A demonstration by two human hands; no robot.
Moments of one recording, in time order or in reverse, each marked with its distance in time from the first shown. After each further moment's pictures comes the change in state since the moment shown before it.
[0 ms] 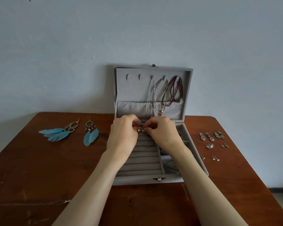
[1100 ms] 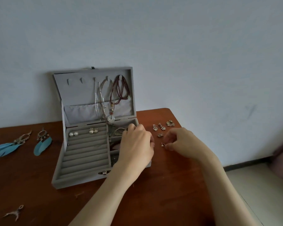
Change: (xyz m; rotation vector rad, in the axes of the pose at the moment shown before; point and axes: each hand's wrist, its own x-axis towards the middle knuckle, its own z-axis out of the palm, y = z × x) left_hand -0.055 0.124 0.067 0.338 -0.306 0.299; right_hand -0.081 0.100 -0.123 -0.139 -0.117 0.318
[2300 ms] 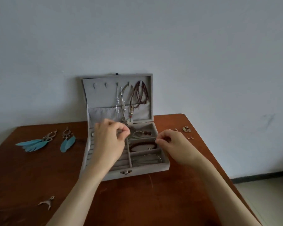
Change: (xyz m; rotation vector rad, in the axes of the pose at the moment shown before) left_hand -0.025 -0.087 -0.041 -0.288 0.329 -0.222; right_hand 0.000 -0.048 0.033 0.195 -0.025 -0.269
